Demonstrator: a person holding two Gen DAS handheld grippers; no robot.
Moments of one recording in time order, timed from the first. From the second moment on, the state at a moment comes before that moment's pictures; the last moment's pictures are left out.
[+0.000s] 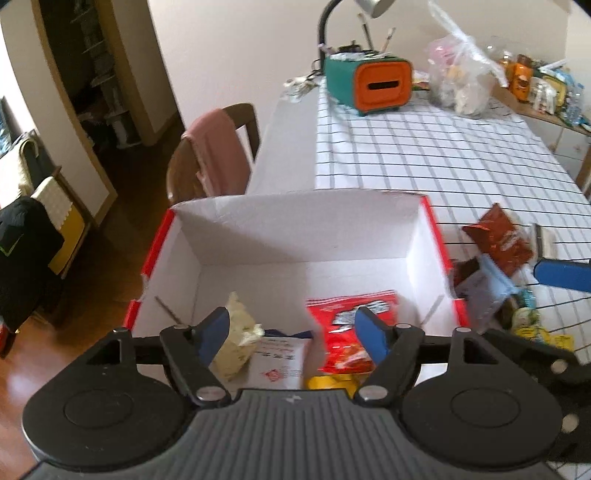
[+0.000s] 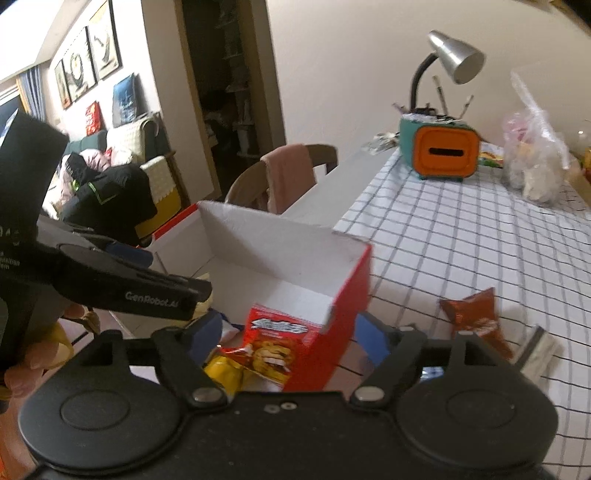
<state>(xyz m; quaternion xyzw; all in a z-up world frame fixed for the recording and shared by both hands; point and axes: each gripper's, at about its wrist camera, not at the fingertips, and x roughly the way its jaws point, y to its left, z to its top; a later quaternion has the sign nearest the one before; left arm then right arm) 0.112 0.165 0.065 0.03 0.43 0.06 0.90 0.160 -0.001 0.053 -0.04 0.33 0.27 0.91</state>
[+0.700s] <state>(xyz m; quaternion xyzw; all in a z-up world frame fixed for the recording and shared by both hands) 0.120 0.028 0.054 0.03 0.42 -0.06 0.90 0.139 -0.158 0.044 -0.01 0.33 0.18 0.93</state>
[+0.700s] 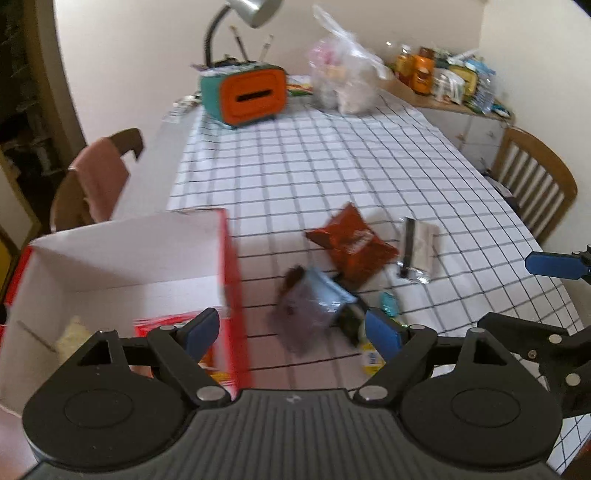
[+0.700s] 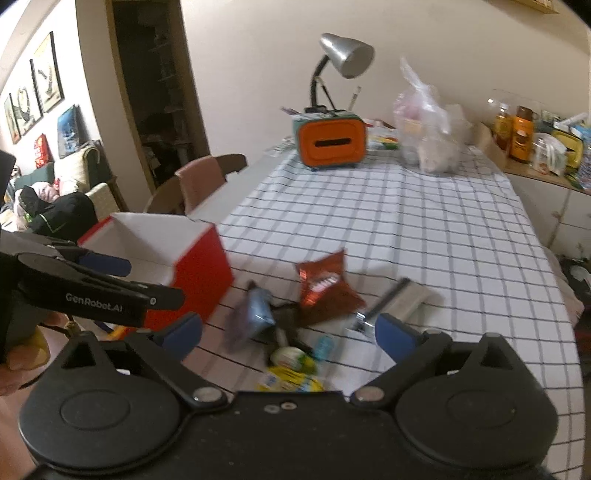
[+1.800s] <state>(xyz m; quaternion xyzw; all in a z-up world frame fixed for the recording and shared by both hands) 0.180 -0.075 -0.053 0.04 0.51 -0.05 0.86 0.159 -0.180 -0.057 -0.11 0.39 0.24 0.88</state>
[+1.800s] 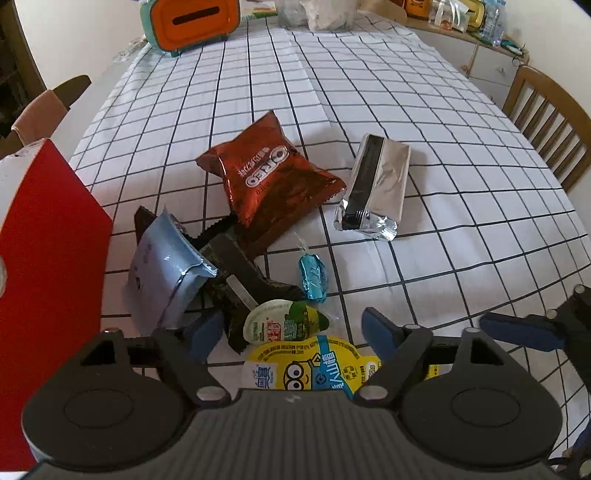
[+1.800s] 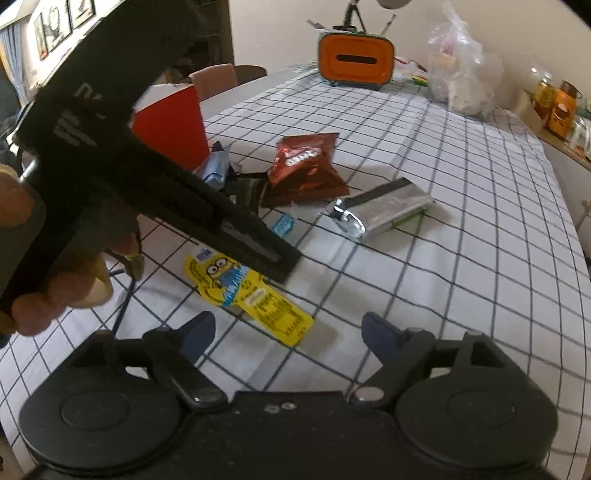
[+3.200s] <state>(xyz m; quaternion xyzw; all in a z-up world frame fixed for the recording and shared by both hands) 0.178 -0.045 -0.048 -0.01 0.51 -0.08 0.86 0.120 -0.163 -0.068 -0.14 0.38 0.27 0.87</state>
